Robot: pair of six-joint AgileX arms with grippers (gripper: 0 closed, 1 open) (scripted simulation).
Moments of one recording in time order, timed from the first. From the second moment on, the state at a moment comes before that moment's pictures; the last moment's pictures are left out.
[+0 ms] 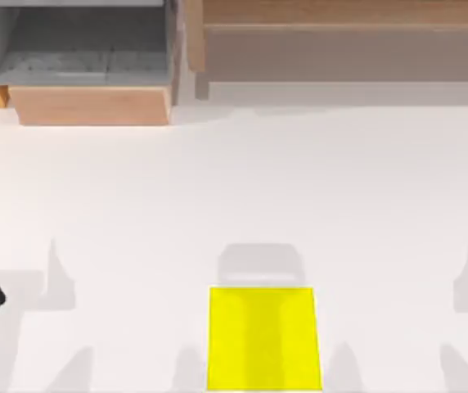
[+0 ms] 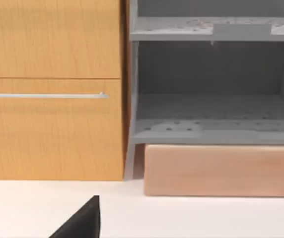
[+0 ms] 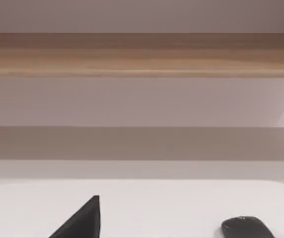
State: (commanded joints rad) left arm 0.00 0.00 0.00 0.00 0.00 0.00; right arm 0.00 0.00 0.00 0.00 0.00 0.00
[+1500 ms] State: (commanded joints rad) left arm 0.00 0.00 0.00 0.00 0.00 0.00; right arm -0.27 1.86 1.76 -1.19 0.02 -0.31
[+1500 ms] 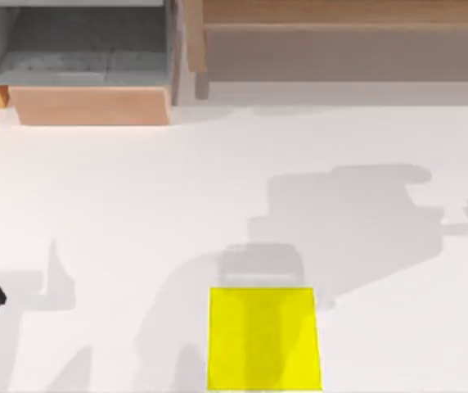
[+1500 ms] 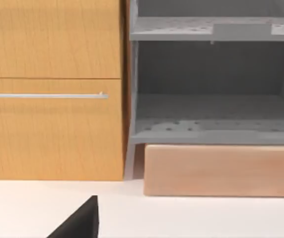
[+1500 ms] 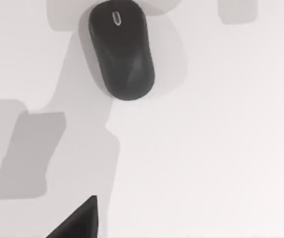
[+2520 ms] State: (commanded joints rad) left arm 0.00 0.00 0.00 0.00 0.00 0.00; right arm -0.19 2.38 2.22 -1.40 0.01 -0.47
